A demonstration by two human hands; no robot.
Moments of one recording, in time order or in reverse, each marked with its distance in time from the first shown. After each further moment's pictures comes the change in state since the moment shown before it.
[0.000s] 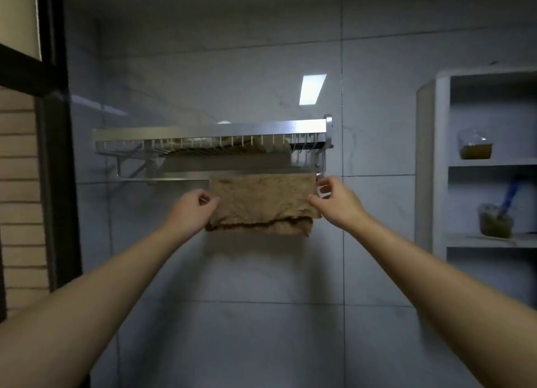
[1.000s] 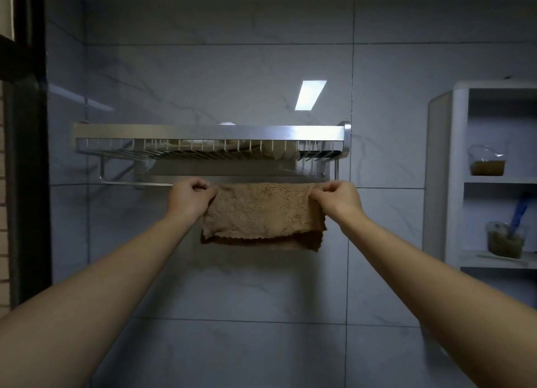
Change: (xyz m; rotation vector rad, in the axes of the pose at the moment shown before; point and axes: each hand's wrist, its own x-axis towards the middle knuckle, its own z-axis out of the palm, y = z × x) left_hand 0.074 -0.019 0.017 -0.358 0.195 -0.102; right_hand 0.055 -0.007 0.034 0.120 0.200 0.152
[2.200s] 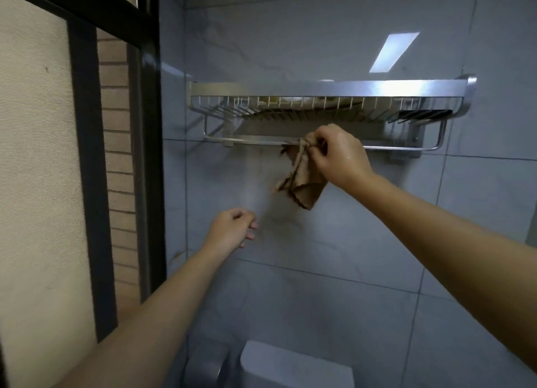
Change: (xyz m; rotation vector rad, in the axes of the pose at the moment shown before) left_hand -0.126 -0.082 -0.110 -0.024 -0.200 -0.345; right_hand -0.067 -0.090 0.113 -0.350 -0.108 -0.769
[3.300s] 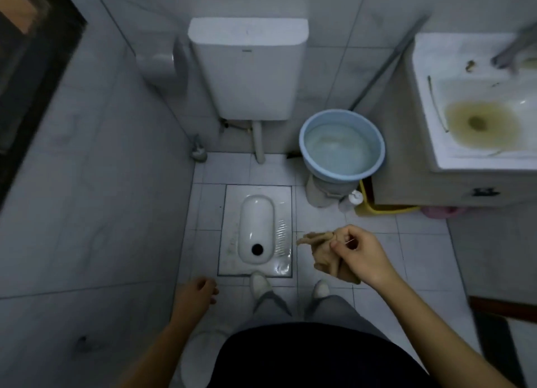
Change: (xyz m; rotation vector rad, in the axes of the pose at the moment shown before) left_hand -0.589 -0.404 -0.052 0.400 -0.422 -1.078; right_hand -0.750 -0.162 -0.102 0.505 -0.860 1.429
